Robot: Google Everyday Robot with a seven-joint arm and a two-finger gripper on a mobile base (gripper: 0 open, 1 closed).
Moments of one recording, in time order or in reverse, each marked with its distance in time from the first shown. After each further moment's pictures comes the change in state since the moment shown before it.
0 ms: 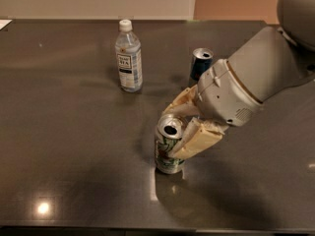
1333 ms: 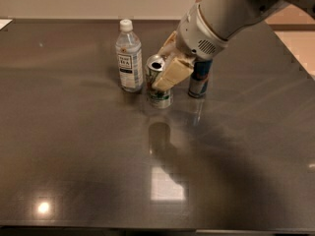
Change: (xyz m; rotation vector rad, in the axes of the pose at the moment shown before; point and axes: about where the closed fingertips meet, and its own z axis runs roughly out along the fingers) arm -0.007 -0.153 -0.014 0.189 0.042 0.125
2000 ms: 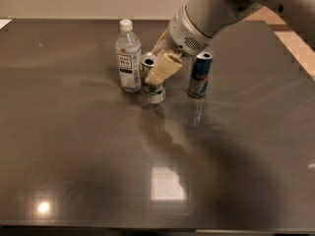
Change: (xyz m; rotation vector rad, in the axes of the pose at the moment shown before) arm -0.001 -0.034 0.029 -0.002 0.002 0.038
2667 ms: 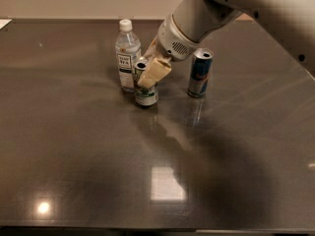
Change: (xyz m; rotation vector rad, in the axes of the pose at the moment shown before) arm -0.006 -0.003 0.033 -0.049 0.006 0.001
